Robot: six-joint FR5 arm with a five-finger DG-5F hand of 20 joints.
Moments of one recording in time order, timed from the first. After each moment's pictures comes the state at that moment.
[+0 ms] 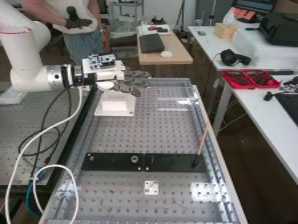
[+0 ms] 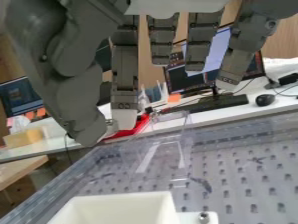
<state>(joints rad) 1.72 -1.72 -2.22 -2.42 -1.71 -0.53</state>
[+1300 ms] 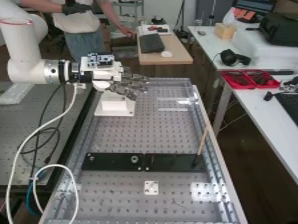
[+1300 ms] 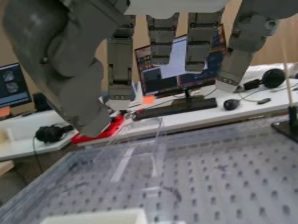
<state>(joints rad) 1.76 -1.64 -2.19 -2.57 -1.52 -0.55</state>
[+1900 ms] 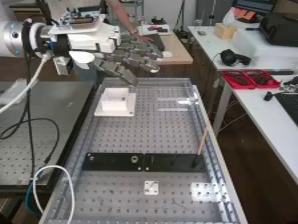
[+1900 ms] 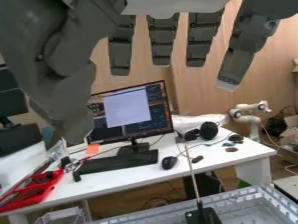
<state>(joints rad) 1.49 -1.55 -1.93 -2.84 -1.56 -0.60</state>
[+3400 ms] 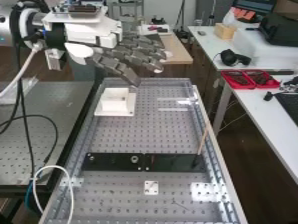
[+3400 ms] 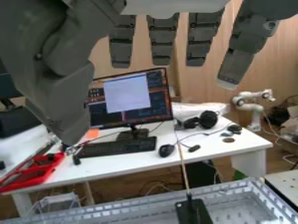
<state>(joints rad) 1.42 -1.59 -1.79 -3.02 -1.67 -0.64</state>
